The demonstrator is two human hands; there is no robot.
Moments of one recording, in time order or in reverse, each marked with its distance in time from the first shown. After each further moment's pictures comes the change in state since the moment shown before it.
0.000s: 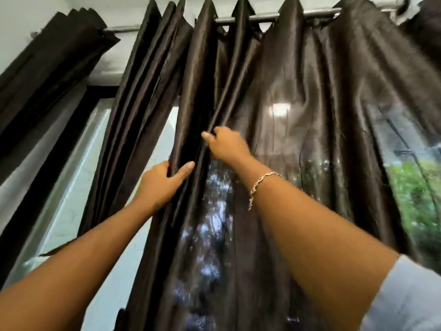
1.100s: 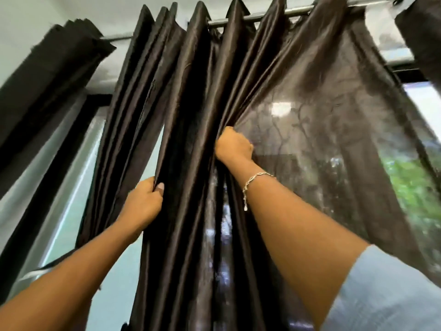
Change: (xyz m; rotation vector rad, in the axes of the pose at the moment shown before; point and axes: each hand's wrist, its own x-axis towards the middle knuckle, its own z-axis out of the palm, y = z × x) left_hand -0.004 -0.024 0.006 -0.063 -0.008 -0.143; right_hand 0.006 0.016 -0.001 -0.063 0.090 0.180
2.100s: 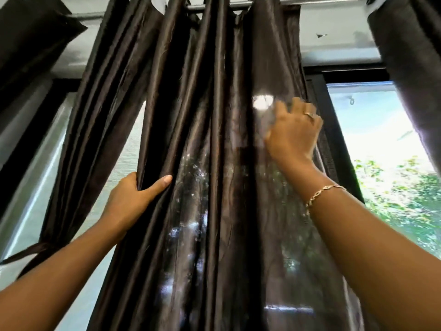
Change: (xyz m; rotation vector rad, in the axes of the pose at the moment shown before) left_hand -0.033 0.025 0.017 -0.155 -0.082 -0.009; right_hand -0.020 0.109 -0.080 -0.376 0.557 -0.076
